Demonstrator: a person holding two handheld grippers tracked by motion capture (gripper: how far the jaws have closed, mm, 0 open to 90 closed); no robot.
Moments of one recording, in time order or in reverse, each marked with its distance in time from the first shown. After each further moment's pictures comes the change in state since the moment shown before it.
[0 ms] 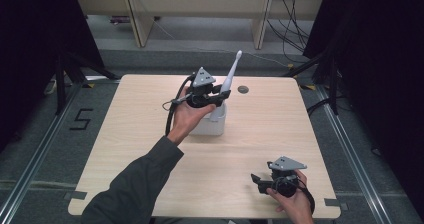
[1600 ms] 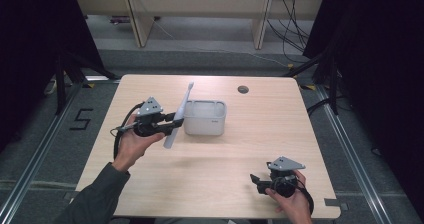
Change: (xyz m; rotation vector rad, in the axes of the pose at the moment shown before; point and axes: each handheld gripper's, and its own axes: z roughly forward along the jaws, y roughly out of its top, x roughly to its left) left arm 0.043 -0.084 -0.112 0.101 0.000 -0.019; right arm 0.002 0.000 0.001 0.013 -0.012 -0.002
